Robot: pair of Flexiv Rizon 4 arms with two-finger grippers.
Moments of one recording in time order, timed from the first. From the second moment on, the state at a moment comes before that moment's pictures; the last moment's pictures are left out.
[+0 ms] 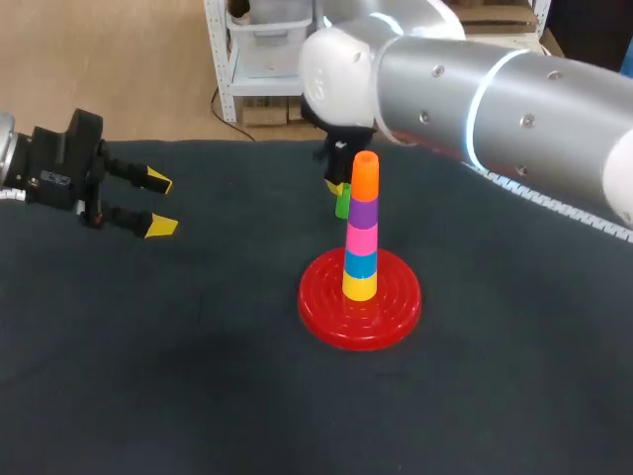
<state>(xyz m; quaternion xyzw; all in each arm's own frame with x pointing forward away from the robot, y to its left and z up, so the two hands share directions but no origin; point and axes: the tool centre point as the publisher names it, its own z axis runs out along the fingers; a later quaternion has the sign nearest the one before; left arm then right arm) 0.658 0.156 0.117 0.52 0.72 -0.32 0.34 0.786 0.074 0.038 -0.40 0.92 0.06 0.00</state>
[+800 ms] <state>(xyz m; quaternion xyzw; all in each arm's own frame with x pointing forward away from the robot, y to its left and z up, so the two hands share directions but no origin) 0.658 0.156 0.117 0.52 0.72 -0.32 0.34 0.740 0.040 0.247 -0.53 0.85 0.03 0.02</state>
